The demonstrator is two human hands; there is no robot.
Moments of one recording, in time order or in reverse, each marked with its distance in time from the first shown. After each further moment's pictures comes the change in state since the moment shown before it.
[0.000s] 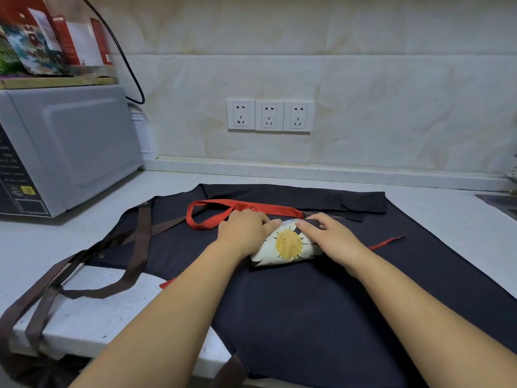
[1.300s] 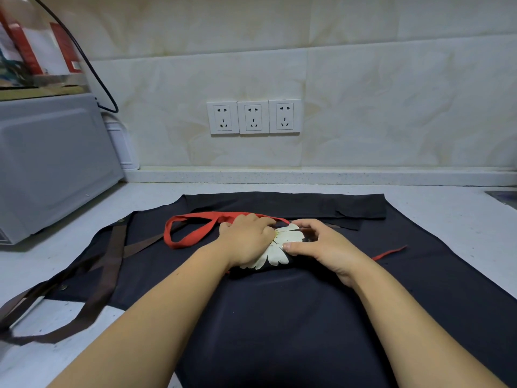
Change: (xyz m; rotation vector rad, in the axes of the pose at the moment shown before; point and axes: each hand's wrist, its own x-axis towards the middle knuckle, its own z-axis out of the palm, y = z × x) left_hand 0.052 0.018 0.020 0.118 -0.109 0.127; right_hand 0.032 0.018 -0.011 0.320 -0.141 -0.021
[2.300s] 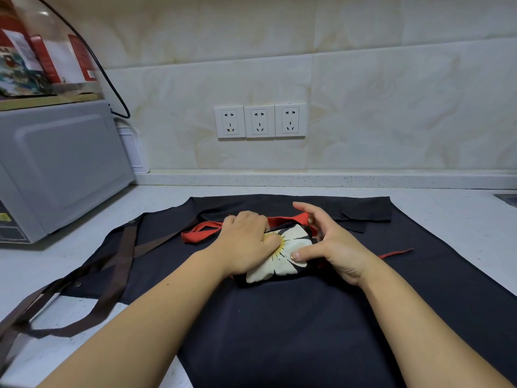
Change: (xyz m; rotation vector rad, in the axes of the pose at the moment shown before) left_hand -0.029 -0.004 -0.013 0.073 0.132 0.113; right_hand -0.009 -0.012 -0.001 0.159 -0.125 -0.208
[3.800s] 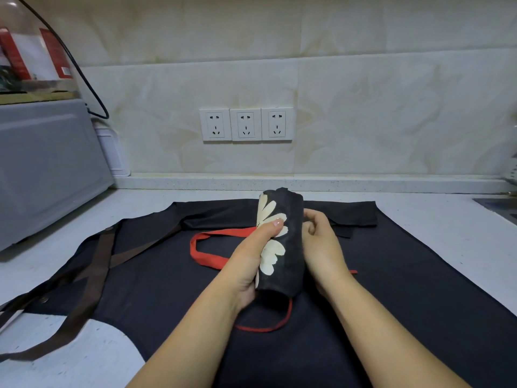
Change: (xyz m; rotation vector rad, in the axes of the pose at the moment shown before) left_hand -0.011 0.042 0.026 -1.670 -0.022 -0.253; right_hand 0.005 -0.006 0.024 0.018 0.516 0.066
